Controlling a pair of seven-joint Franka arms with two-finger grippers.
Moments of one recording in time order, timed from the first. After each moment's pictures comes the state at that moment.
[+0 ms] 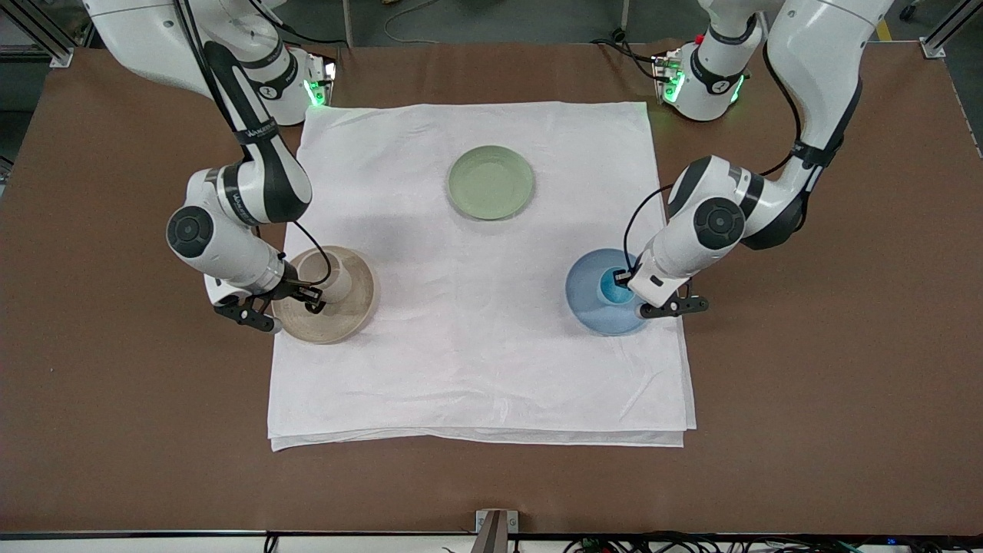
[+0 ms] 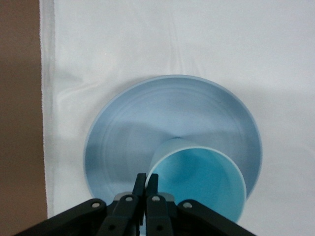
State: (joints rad) left arm 0.02 0.44 -0.45 -2.02 0.13 2.37 -0.64; right arm 0.28 0.34 -0.06 -2.09 0.18 2.42 0.45
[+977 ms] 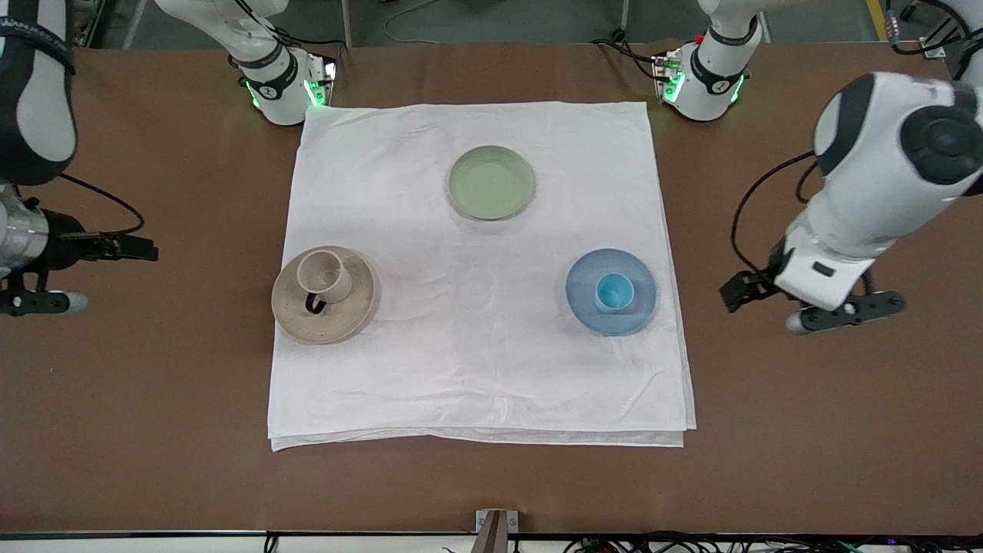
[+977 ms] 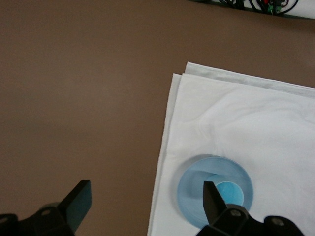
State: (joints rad) left arm 0.20 0.25 -0.44 -1.50 0.17 1.82 -0.41; right arm 0.01 0.27 -0.10 -1.41 0.00 1.41 -0.07
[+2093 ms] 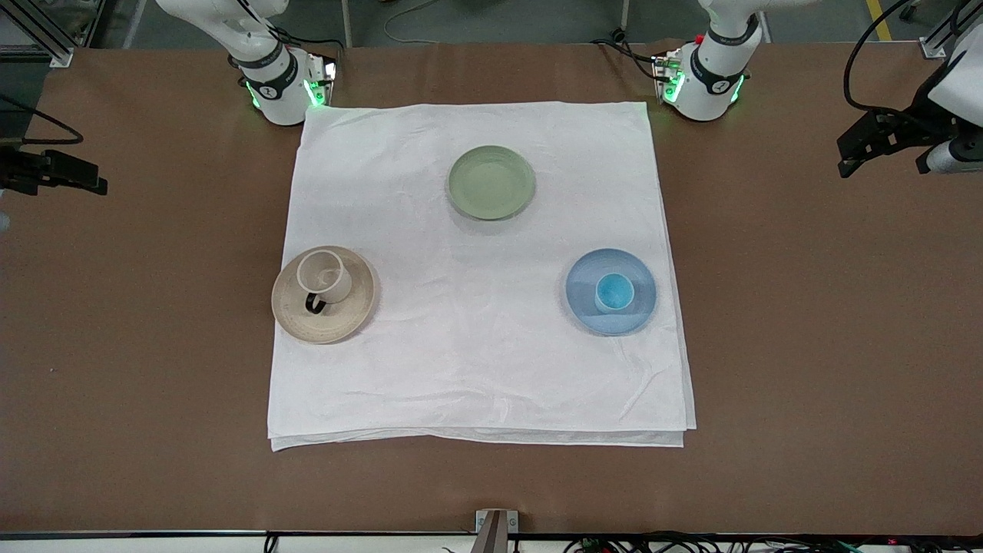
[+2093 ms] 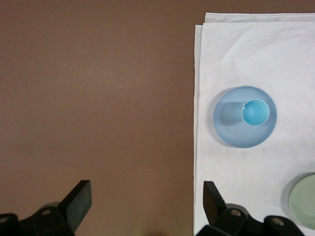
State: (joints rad) left arm 0.02 -0.10 -0.13 -1.58 0.04 1.50 -0.10; right arm 0.01 0.08 -0.08 -1.39 -0.02 1.27 -0.07
